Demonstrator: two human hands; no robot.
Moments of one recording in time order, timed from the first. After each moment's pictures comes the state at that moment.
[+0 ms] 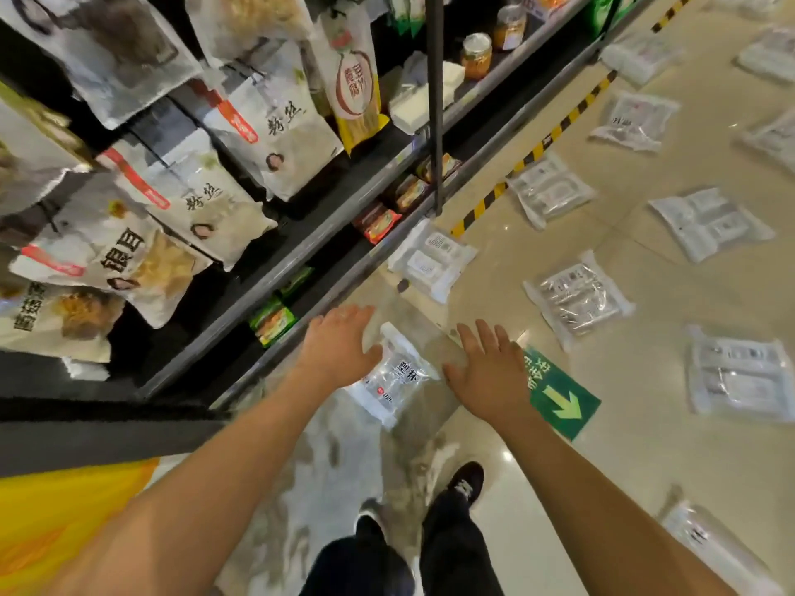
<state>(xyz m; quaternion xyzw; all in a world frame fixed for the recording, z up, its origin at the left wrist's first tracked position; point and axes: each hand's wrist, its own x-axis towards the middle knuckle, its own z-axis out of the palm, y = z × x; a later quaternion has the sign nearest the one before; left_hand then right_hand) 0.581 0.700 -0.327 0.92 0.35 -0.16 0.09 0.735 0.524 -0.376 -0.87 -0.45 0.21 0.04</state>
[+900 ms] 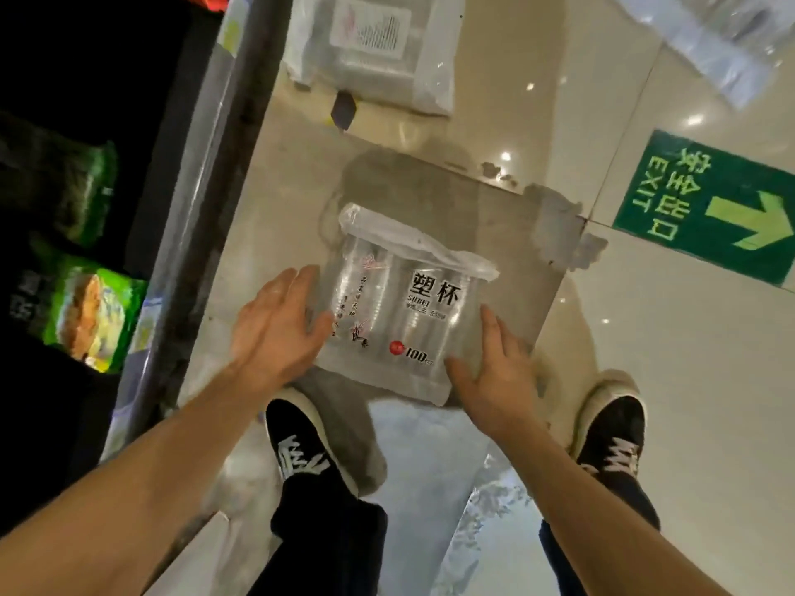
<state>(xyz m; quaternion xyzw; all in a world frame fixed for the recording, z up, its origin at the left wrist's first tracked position) 0.530 0.902 -0.899 0.93 0.25 -0.22 0.15 0.604 0.638 -0.917 -0.89 -0.08 0.40 0.21</state>
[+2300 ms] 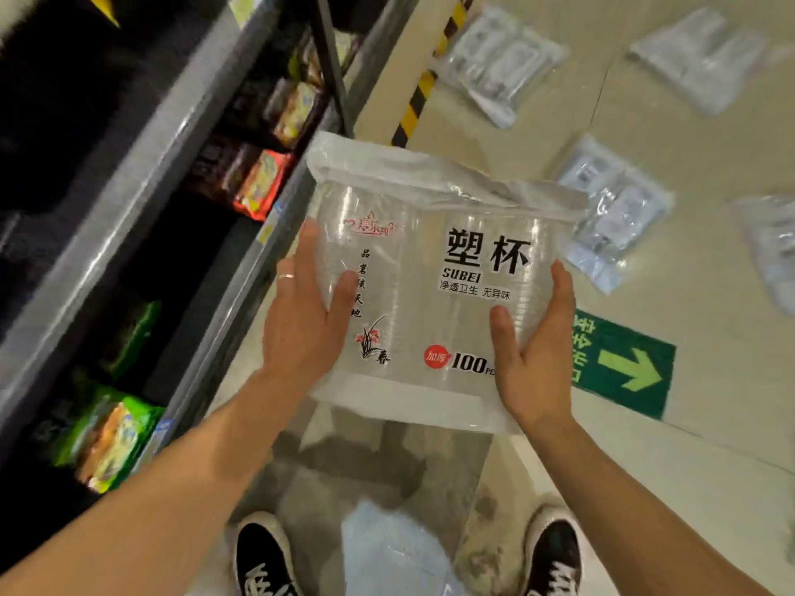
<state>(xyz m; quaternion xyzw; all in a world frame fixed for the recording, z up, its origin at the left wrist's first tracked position) 0.699 0.896 -0.740 0.88 0.32 0.08 0.35 0.776 0.673 -0.755 -0.87 -0.08 0.06 0.48</state>
